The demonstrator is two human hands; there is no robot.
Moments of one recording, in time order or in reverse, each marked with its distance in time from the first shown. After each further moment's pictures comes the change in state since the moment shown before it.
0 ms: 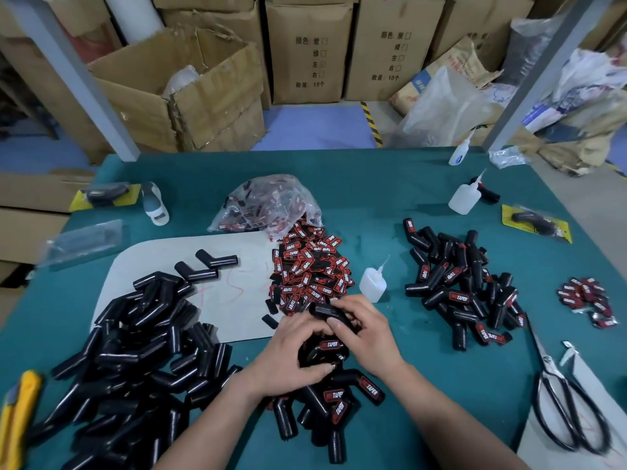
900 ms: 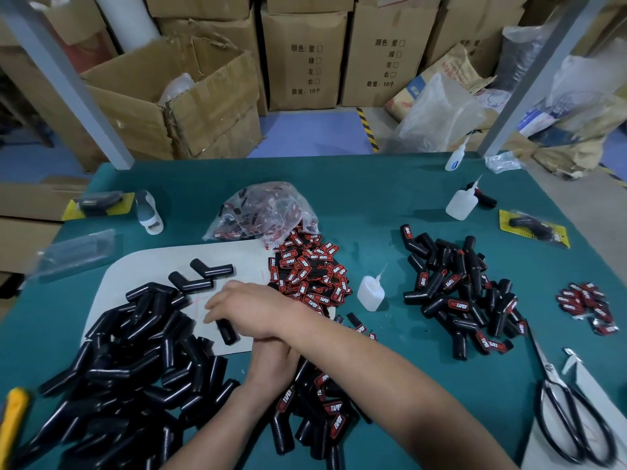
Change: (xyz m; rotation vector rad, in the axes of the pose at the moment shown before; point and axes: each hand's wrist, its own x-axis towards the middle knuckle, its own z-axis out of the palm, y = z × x) left_hand 0.012 -0.019 0.017 0.245 0.384 -0.251; right_hand 0.117 -0.095 0.116 -0.715 -0.874 -0.458
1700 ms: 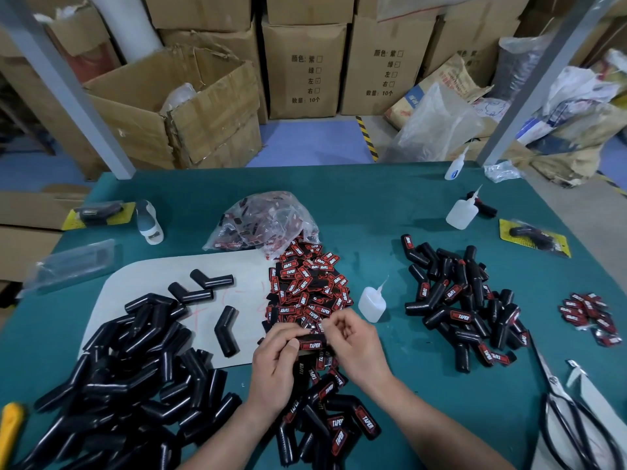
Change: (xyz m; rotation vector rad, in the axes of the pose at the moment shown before) left_hand -0.006 0.014 -0.007 -0.630 0.149 -0.058; right_hand -0.141 0.035 0.072 0.965 0.824 0.650
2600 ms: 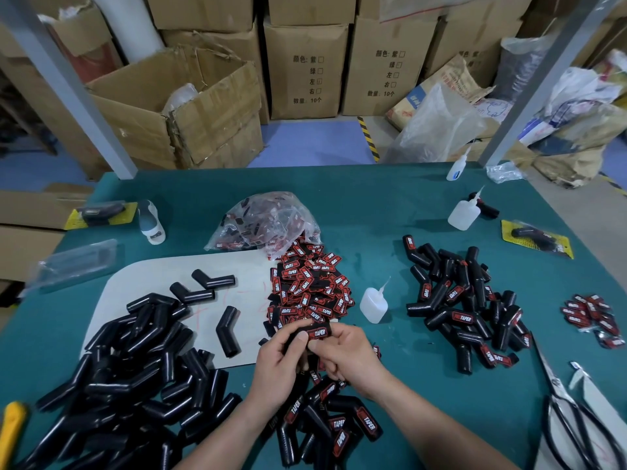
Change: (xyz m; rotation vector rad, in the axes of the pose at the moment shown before) left_hand 0.004 0.002 0.003 -0.141 -0.087 -0.251; right_hand -0.003 -0.002 0.006 0.408 -0.296 0.296
